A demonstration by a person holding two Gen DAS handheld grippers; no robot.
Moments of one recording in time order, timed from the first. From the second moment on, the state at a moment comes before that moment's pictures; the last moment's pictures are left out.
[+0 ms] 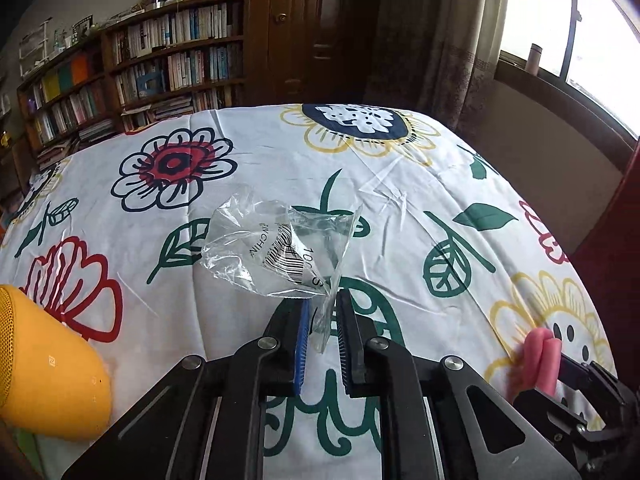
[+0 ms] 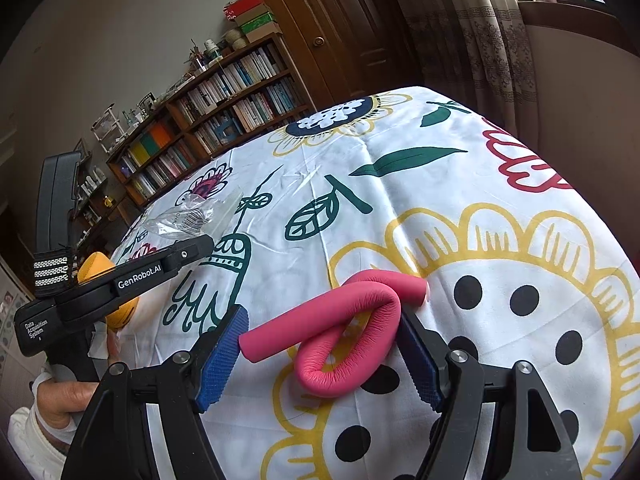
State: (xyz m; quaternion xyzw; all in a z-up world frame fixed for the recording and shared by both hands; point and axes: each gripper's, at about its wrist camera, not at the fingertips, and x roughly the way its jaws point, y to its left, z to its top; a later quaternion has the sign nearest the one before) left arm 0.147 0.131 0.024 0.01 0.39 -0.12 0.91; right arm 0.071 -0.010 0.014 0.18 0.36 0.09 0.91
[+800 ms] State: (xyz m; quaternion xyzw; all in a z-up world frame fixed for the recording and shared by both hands) left arm 0.073 0.130 0.014 0.01 0.43 -0.14 0.89; right arm 0.067 -0.015 0.015 0.18 0.36 0.08 0.91
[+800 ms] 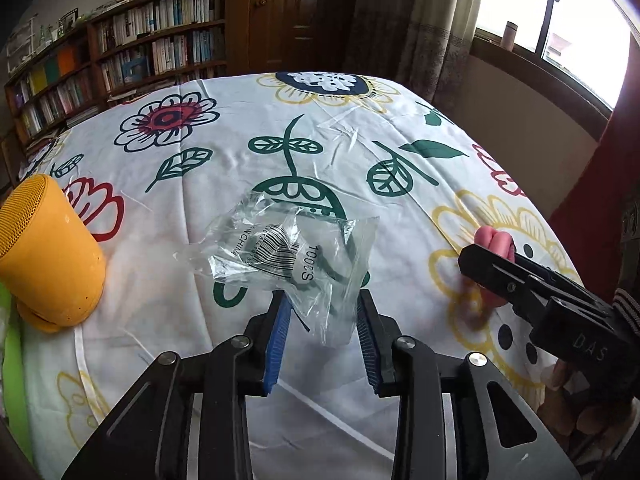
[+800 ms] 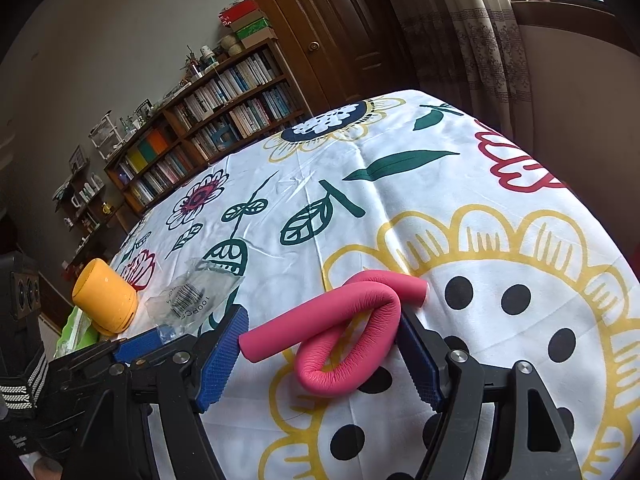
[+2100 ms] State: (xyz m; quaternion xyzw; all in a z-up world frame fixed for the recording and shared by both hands) left arm 0.110 0.117 0.005 0.07 0.44 -0.22 0.87; right arm 0.068 -0.019 0.014 0.19 0.36 0.08 0.91
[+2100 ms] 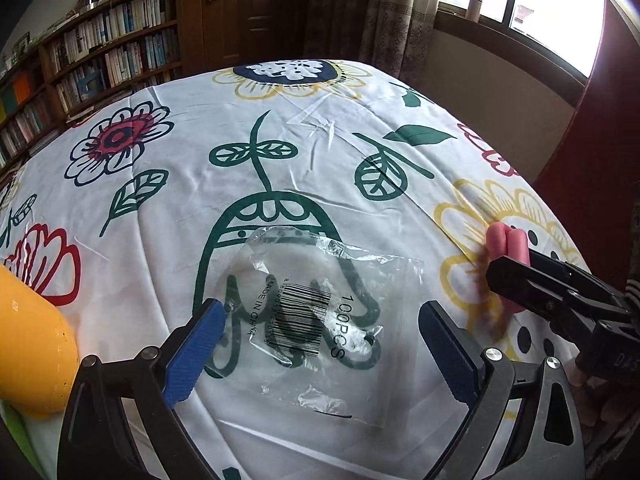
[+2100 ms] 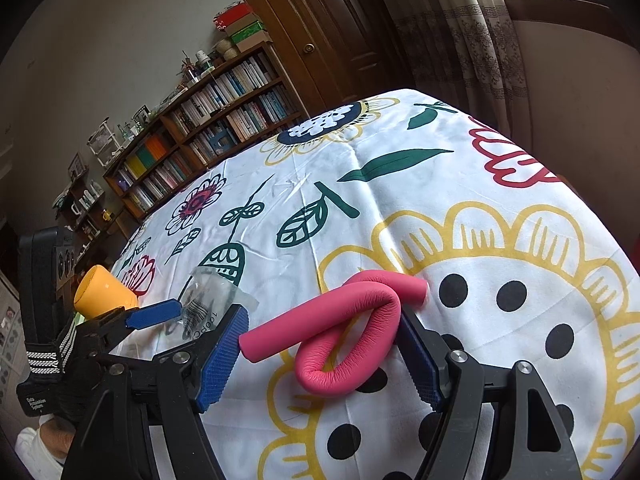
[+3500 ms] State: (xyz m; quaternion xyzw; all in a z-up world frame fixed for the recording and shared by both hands) left arm 0.085 0.125 0.047 0.06 0.37 -0.18 0.91; right arm 0.065 -0.021 0.016 0.20 0.35 0.08 0.91
